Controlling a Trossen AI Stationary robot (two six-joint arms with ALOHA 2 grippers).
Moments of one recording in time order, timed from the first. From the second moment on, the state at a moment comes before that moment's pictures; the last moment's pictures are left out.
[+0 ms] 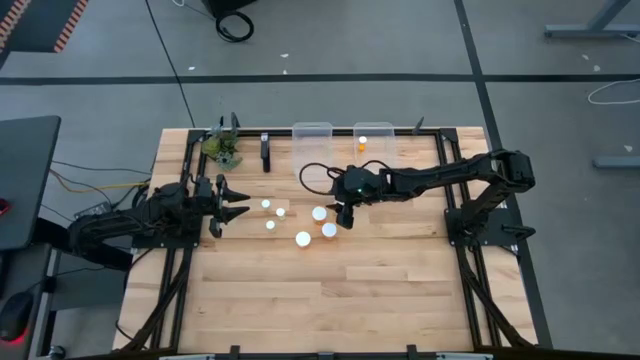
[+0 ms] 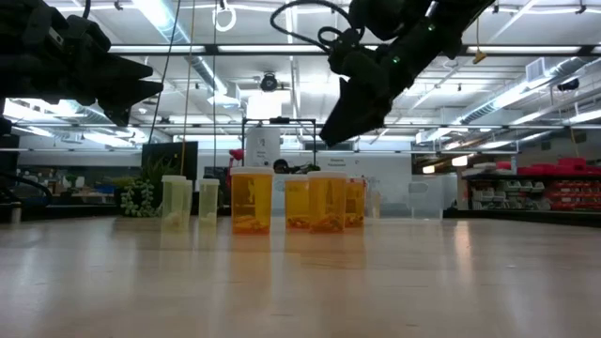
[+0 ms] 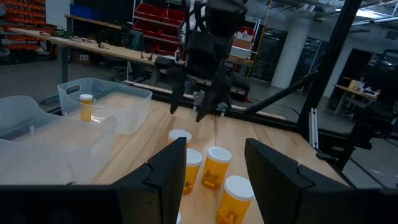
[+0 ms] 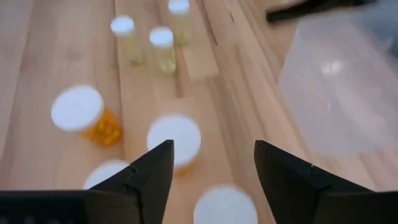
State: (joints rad) left arm 0.20 0.01 0.01 0.05 0.11 -0.22; right arm -0.08 1.58 0.99 -0.14 0.11 0.12
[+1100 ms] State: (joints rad) left arm 0.20 0.01 0.01 0.05 0.11 -0.22; right arm -0.08 1.58 1.01 -0.57 0.07 0.20
